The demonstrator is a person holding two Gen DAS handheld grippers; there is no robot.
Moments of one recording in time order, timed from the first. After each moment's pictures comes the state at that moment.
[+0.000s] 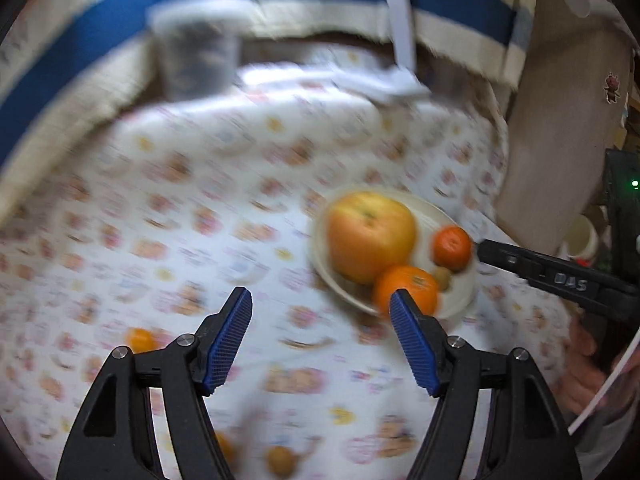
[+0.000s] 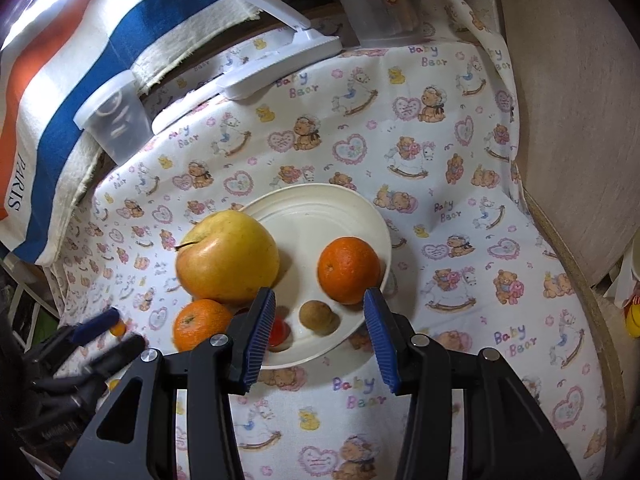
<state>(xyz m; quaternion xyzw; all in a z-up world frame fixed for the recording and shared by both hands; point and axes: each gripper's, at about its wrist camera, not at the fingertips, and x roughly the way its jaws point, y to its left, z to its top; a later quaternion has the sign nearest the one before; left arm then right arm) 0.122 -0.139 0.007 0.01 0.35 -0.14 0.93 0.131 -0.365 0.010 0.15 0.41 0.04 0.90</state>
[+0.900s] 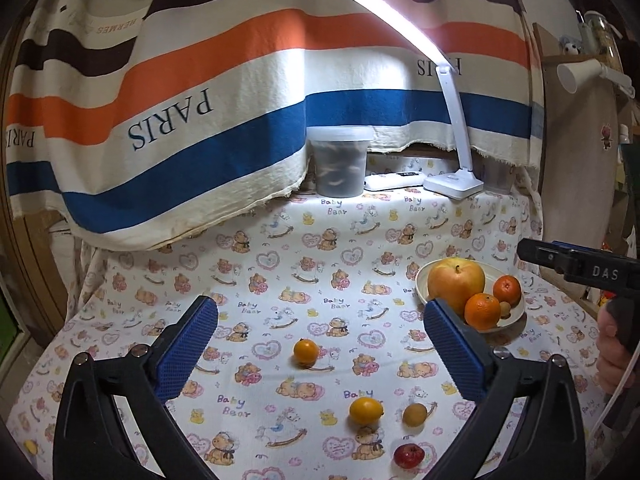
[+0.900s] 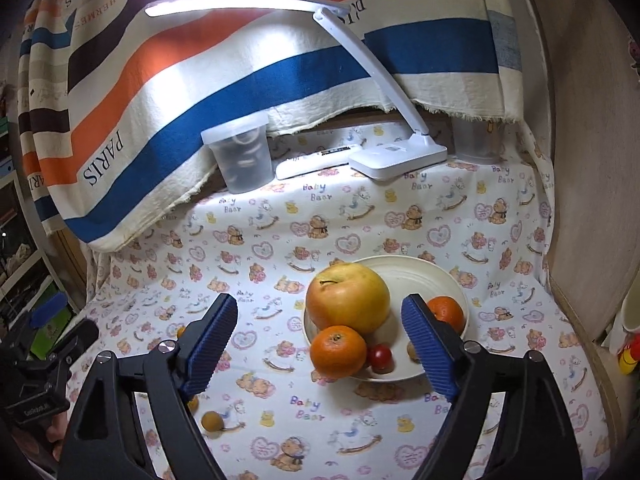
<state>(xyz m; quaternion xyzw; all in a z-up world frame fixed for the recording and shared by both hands) 0.019 -0.034 0.039 0.01 0.18 -0.03 0.98 0.072 -0.274 0.072 0.07 0.28 0.08 0.95</state>
